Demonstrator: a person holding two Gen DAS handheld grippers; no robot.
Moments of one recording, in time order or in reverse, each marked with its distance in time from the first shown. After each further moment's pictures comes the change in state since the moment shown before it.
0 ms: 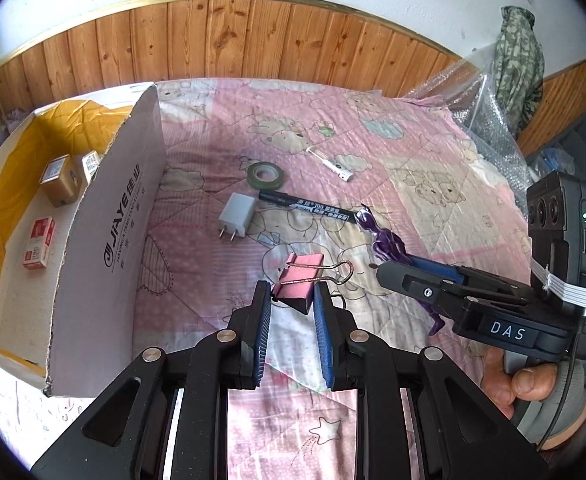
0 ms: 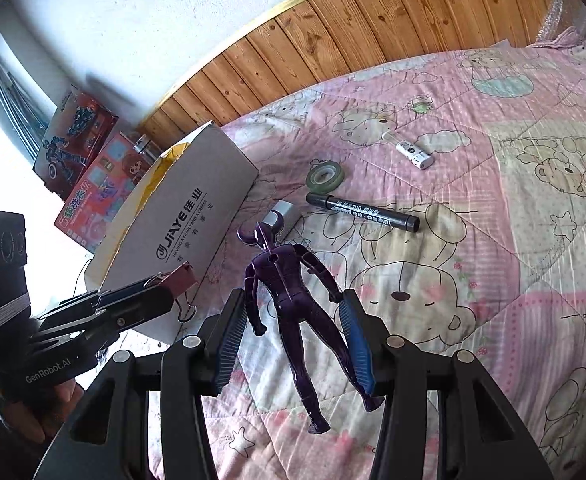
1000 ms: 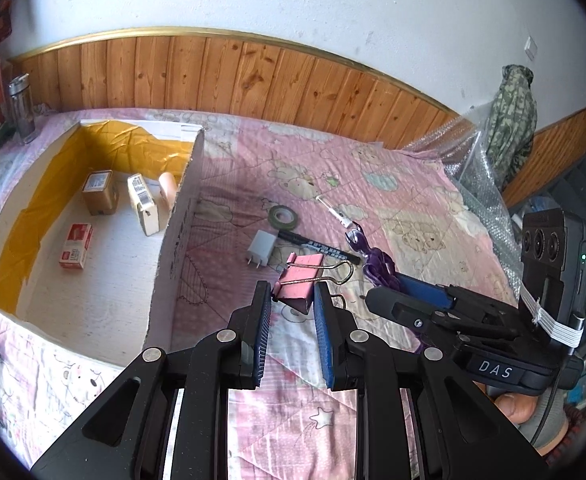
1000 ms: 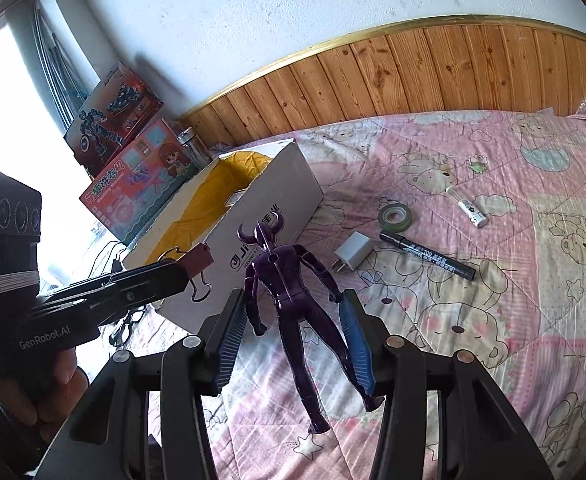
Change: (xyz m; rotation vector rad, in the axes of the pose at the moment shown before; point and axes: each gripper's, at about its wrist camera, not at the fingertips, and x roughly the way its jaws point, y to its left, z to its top) left arm -0.078 0.040 0.005 -0.088 -0.113 -0.061; right arm -0.030 0.090 0.008 -0.241 0.053 0.110
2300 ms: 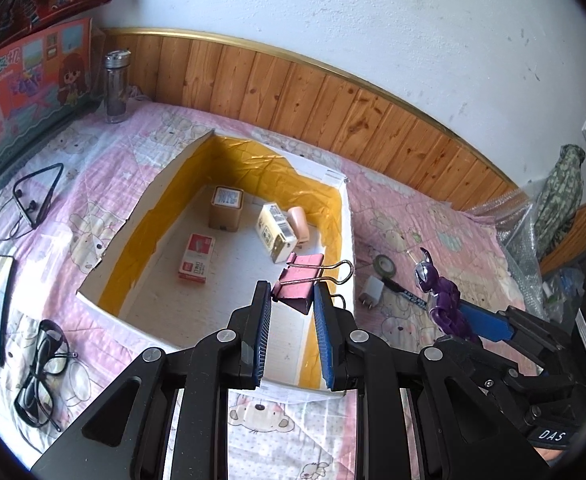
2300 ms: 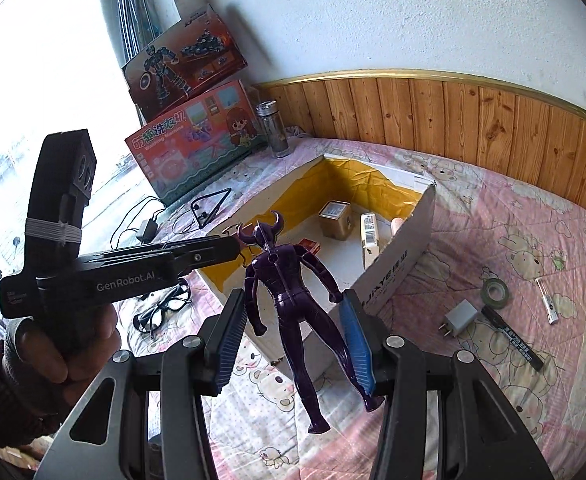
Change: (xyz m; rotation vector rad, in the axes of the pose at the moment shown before) left arm -0.056 0.145 0.019 -0.180 -0.076 0.112; right arm 0.040 0.157 0.027 -0.380 0.162 0.177
